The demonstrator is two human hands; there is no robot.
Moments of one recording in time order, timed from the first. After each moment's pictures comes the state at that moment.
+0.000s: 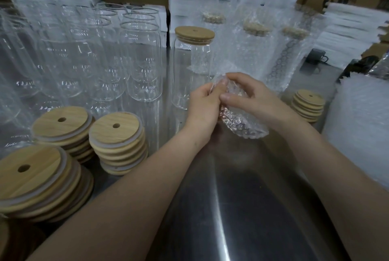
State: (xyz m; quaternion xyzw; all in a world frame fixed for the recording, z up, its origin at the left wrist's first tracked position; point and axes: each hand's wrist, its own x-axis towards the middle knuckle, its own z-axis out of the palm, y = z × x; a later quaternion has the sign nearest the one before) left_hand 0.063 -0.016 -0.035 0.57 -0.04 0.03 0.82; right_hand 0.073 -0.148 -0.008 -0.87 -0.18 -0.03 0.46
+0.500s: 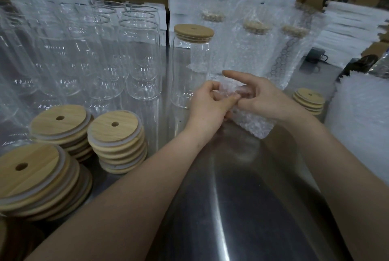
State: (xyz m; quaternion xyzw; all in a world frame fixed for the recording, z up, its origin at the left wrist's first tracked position) left_hand 0.062 -0.019 -0.039 0.64 -0.06 0.04 0.77; right_hand 0.073 -0.157 -0.001 -0.87 -0.16 0.01 0.46
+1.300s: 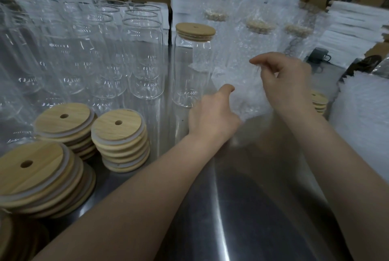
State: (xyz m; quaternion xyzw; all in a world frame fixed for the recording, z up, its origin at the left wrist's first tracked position) left_hand 0.050 -0.019 -0.037 0.92 -0.08 0.13 0.37; right_hand 0.076 -0.159 0.005 -0.88 -0.10 -0.37 0.28
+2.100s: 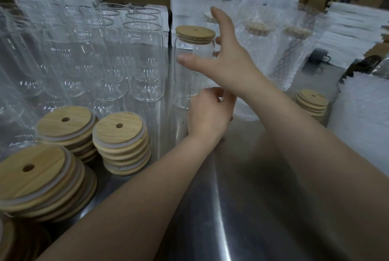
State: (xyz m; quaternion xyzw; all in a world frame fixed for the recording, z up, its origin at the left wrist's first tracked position) left_hand 0.052 -0.016 -0.032 0.79 -0.03 0.14 0.60; right_hand 0.076 -0.074 0.039 -0.88 -0.19 -0.15 0.41
